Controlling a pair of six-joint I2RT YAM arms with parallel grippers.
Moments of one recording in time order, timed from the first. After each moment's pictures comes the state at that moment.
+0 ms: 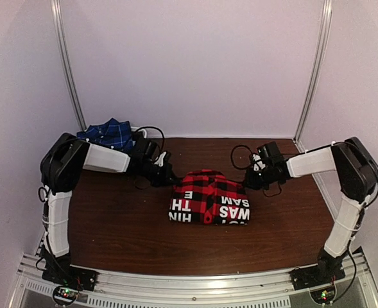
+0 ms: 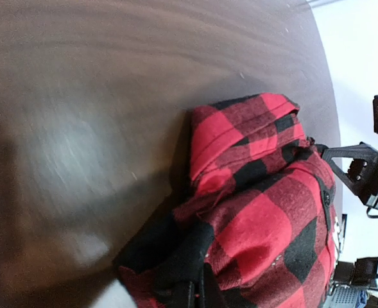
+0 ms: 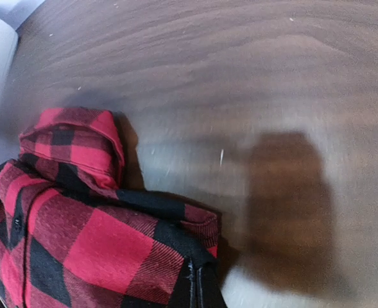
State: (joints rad) left arm -0.53 2.20 1.43 -0.05 0.56 -0.60; right arm 0.37 1.88 1.06 -0.08 -0.22 0.51
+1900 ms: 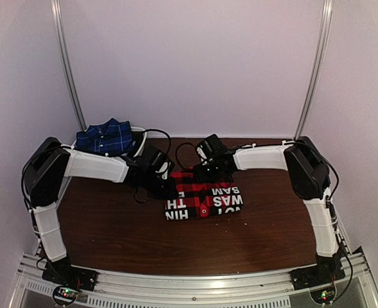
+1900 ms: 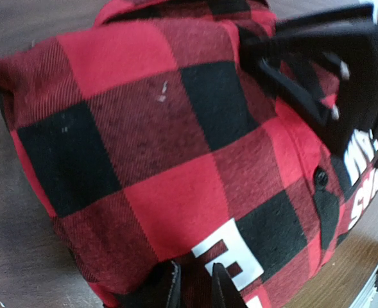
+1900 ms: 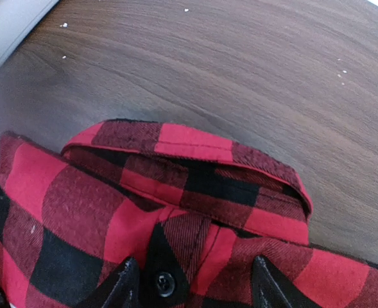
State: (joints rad) left arm -0.74 1.91 1.21 -0.22 0.18 -0.57; right arm 0.70 2.21 1.64 -0.30 0.08 0.29
